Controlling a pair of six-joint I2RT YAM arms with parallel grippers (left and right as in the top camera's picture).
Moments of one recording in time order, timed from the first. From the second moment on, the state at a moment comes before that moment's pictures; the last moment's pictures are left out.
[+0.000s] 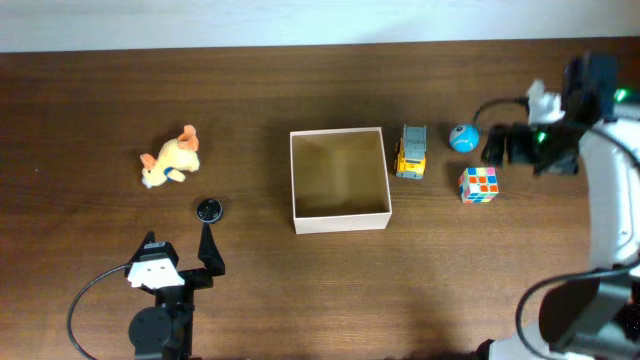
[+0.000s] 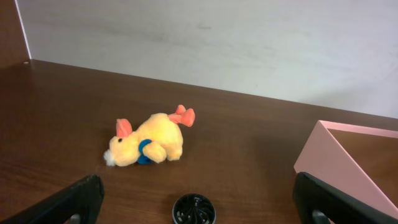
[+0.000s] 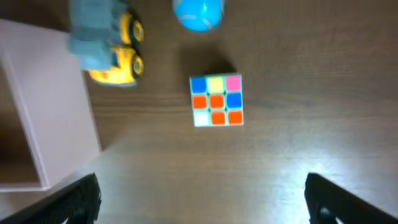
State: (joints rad) left arm 0.04 0.02 0.01 -0.08 -0.03 -0.16; right arm -0.25 1.75 1.77 -1.36 -0.18 -0.12
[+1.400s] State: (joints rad) left arm 0.04 0.02 0.01 -0.08 -0.03 -0.16; right arm -0.25 2.09 1.64 -1.23 -0.21 -0.33
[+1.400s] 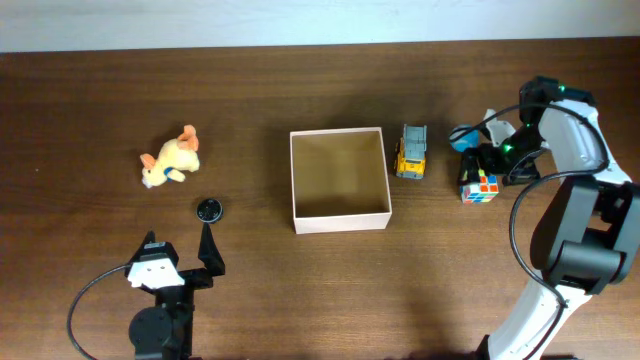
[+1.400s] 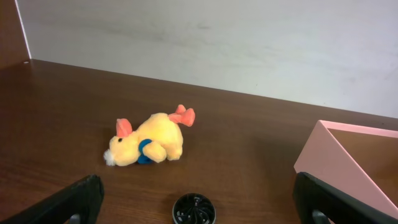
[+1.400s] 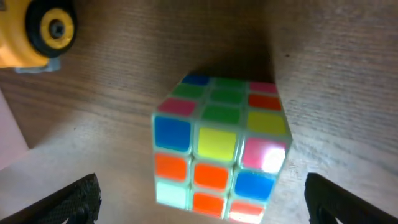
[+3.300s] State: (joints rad) left arm 0.04 0.02 0.01 -0.08 -0.03 -0.16; right arm -0.23 2.12 1.59 -1.08 -0.11 -0.37
